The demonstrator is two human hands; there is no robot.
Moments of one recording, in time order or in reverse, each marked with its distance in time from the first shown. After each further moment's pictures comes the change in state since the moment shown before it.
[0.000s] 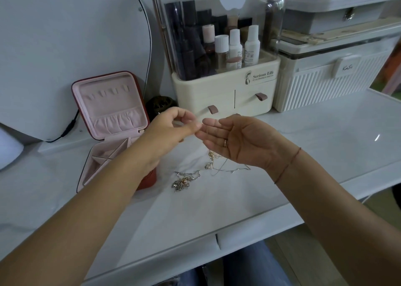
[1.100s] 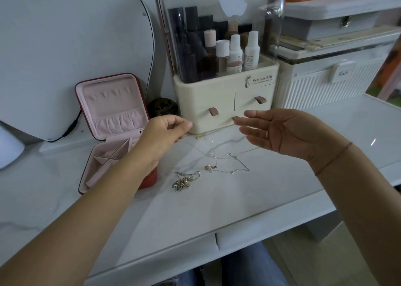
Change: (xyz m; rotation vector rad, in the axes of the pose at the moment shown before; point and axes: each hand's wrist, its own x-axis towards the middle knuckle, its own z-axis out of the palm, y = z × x) left_hand 0.008 -0.020 -0.002 -0.100 0.113 0.045; right_hand -0.041 -0.042 -0.036 -0.247 0.136 -0.143
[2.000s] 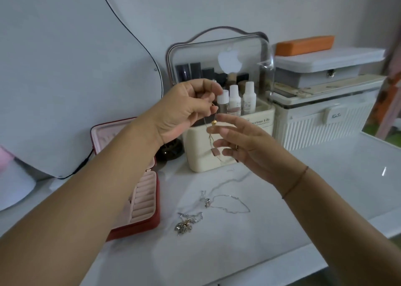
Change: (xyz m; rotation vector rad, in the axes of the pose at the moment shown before) left_hand 0.046 0.125 -0.006 -0.301 -0.426 0.273; right_hand 0.015 -0.017 0.062 -0.321 -0.118 -0.399
